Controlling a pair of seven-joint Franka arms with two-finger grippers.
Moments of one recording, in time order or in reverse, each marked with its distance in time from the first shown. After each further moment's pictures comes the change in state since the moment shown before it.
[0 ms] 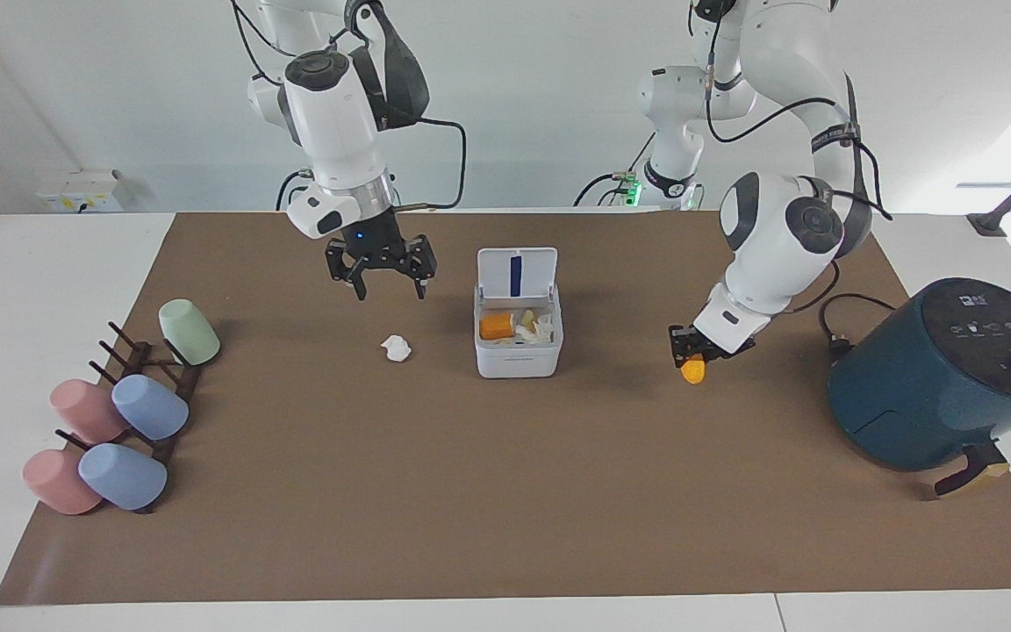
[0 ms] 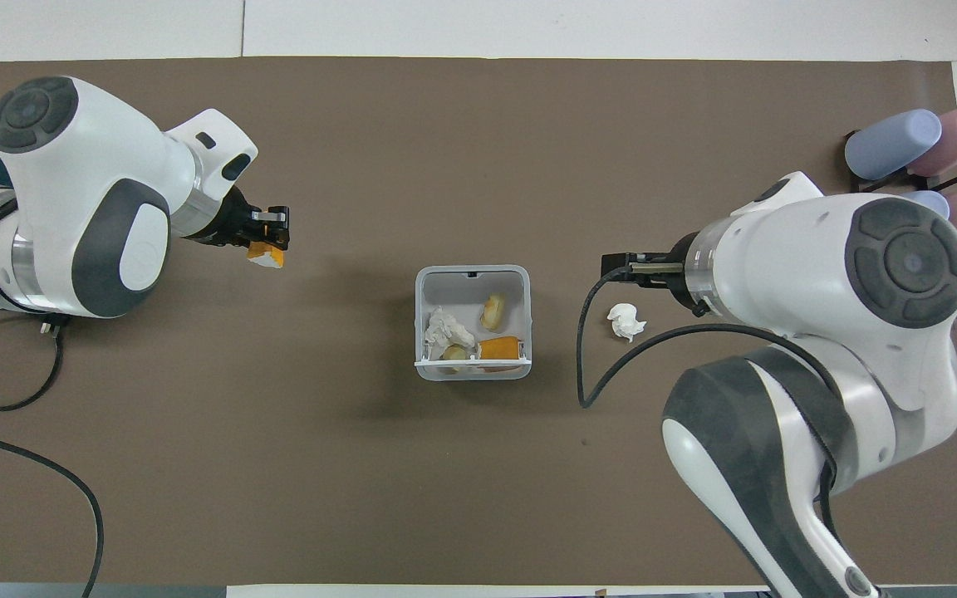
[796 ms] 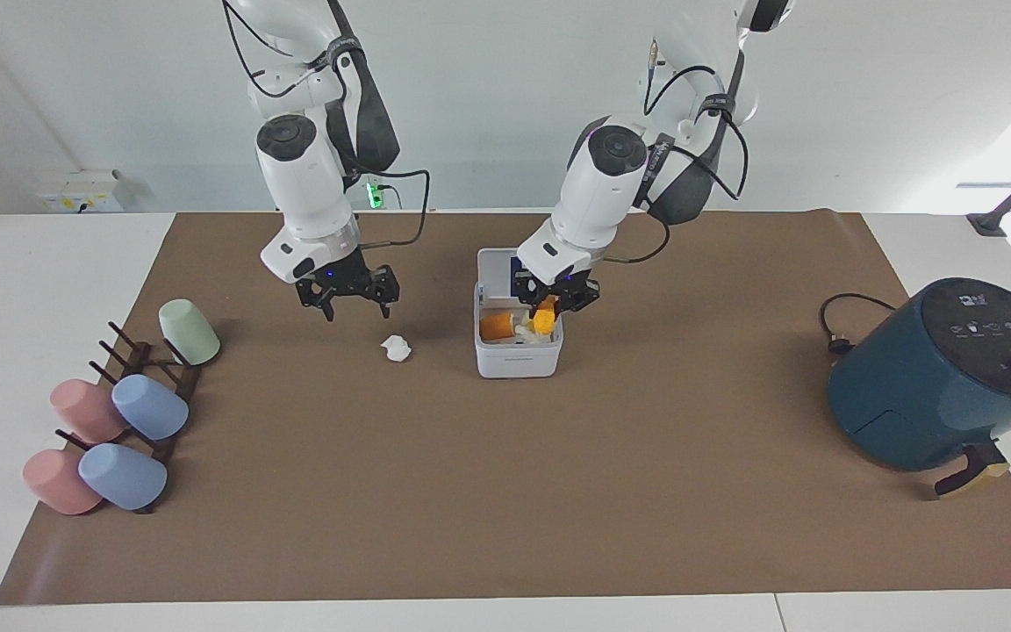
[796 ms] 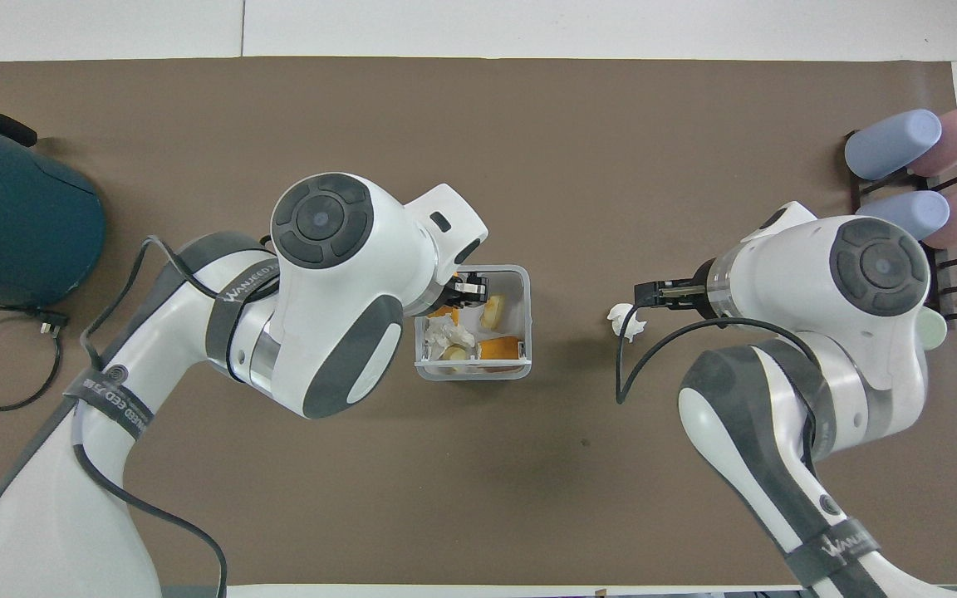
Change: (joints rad) left arm -0.344 -0.004 -0.009 -0.064 -0.012 0.144 -0.192; right arm -0.076 0.065 0.001 -0.183 -0.002 0.167 -0.139
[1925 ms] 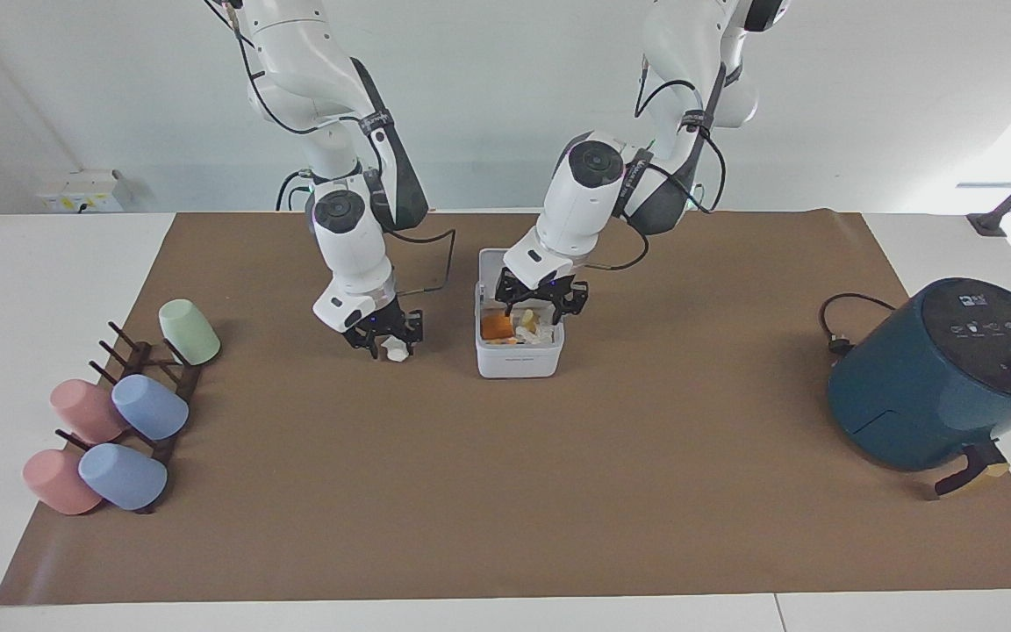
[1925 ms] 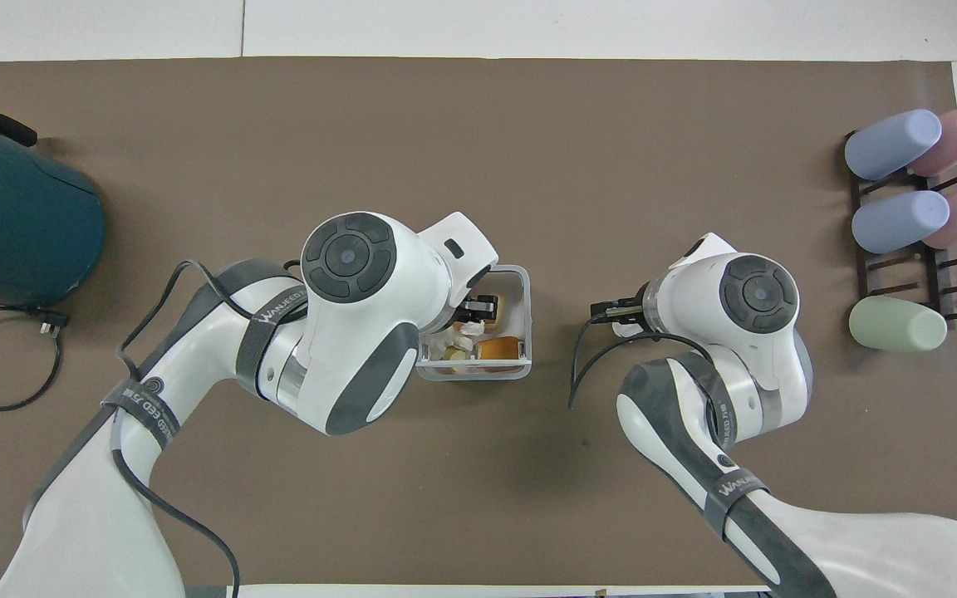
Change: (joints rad) left arm -0.019 0.000 -0.002 -0.068 -0.011 0.086 -0.016; right arm 0.059 0.155 0.014 -0.076 0.000 0.231 -0.001
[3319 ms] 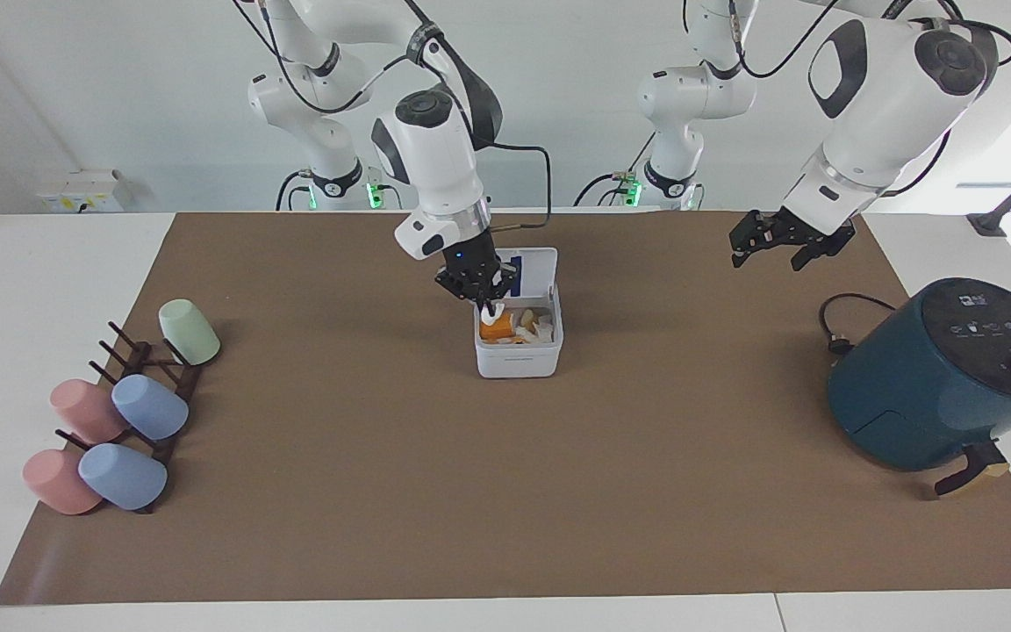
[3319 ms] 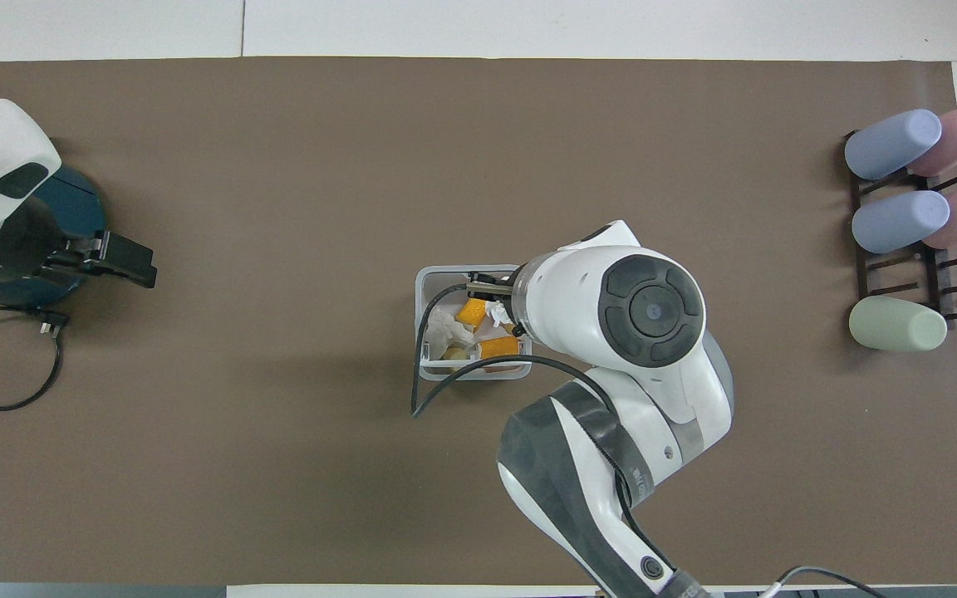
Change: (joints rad) left arm 0.522 -0.243 0.049 0.171 0.085 -0.626 0.445; right arm 0.165 -0.037 0.094 0.306 0.045 -0.156 0.502
